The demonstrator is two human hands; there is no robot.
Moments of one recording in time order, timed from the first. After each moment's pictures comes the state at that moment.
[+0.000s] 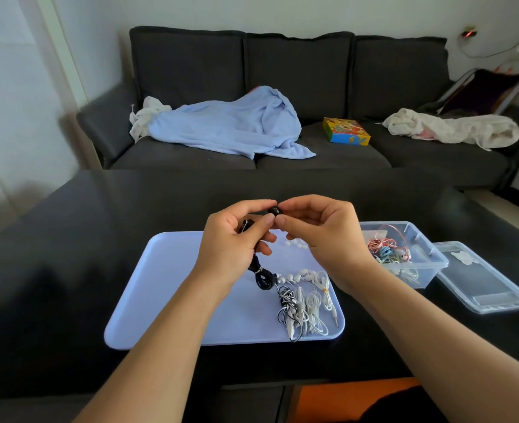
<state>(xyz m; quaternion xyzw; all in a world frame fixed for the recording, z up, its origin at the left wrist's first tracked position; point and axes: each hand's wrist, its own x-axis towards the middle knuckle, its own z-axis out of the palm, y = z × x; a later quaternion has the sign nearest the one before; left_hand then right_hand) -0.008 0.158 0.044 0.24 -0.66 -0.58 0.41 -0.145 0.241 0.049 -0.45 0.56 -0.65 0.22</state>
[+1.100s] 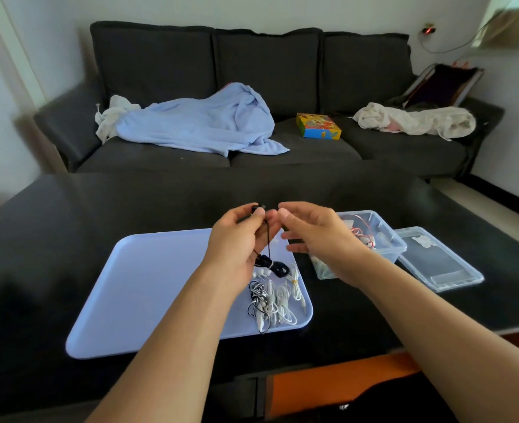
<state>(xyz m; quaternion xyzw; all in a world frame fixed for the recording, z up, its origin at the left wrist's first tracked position) -0.066 0.182 0.041 0.26 -0.40 -0.80 0.37 -0.184 0.269 0.042 -0.39 0.69 -0.54 0.30</state>
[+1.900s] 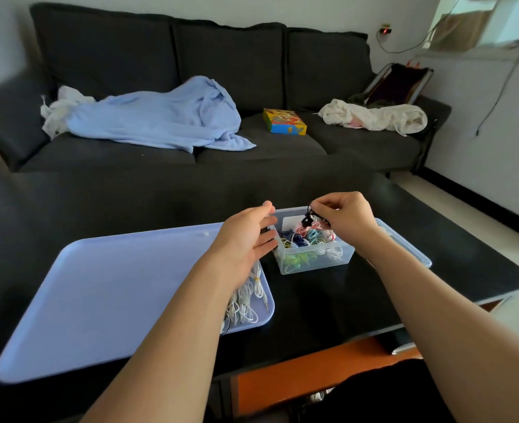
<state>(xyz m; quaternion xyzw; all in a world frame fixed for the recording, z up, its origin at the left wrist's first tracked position) -0.118 0.208 0.040 0.31 -0.52 -0.78 0.19 -0.299 0.307 0.022 -0.31 0.82 -0.48 0.05</state>
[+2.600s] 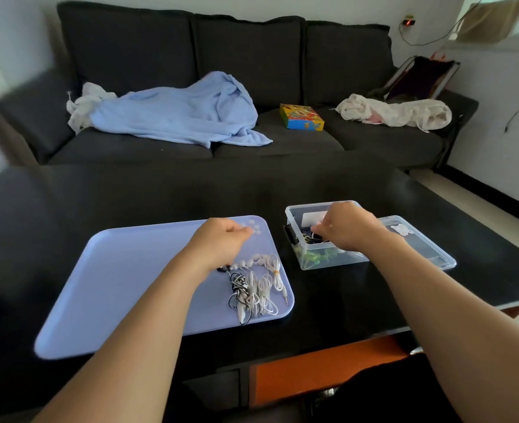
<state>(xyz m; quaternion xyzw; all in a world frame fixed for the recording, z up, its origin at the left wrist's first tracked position) -0.065 0.152 0.011 0.40 -0.77 -0.48 0.14 -0.282 0.286 0.023 -0.41 0.91 -0.05 0.05</state>
